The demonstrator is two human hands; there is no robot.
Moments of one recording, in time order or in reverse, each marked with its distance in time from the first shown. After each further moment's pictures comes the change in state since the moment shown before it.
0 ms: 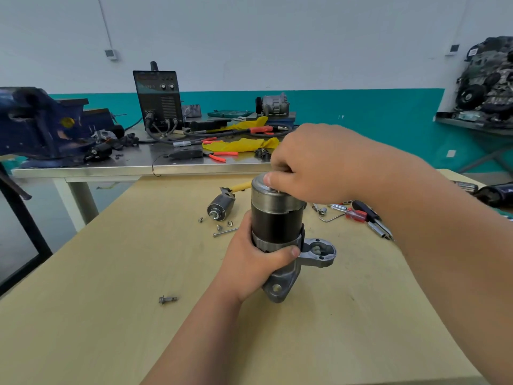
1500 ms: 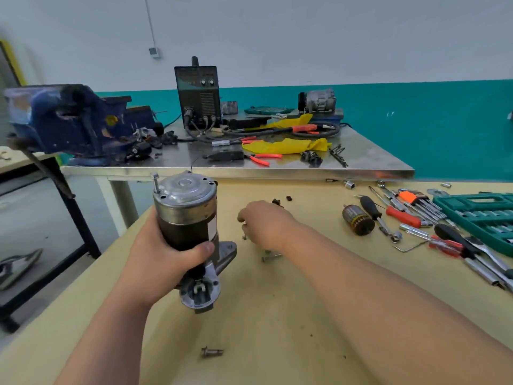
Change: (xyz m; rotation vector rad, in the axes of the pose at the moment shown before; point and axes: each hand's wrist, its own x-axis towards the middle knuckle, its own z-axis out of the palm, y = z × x) left_hand 0.018 -0.012 -0.184 0.341 0.399 -0.019; right_hand 0.185 -0.055 0.207 0.189 -0.166 0.037
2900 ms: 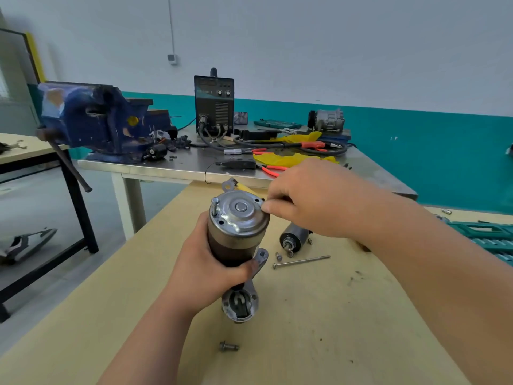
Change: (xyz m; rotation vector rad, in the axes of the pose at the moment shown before) left_hand -0.016 0.003 0.017 -0.104 -0.052 0.150; right_hand -0.093 -0.030 -0.150 -0.068 0.133 -0.231
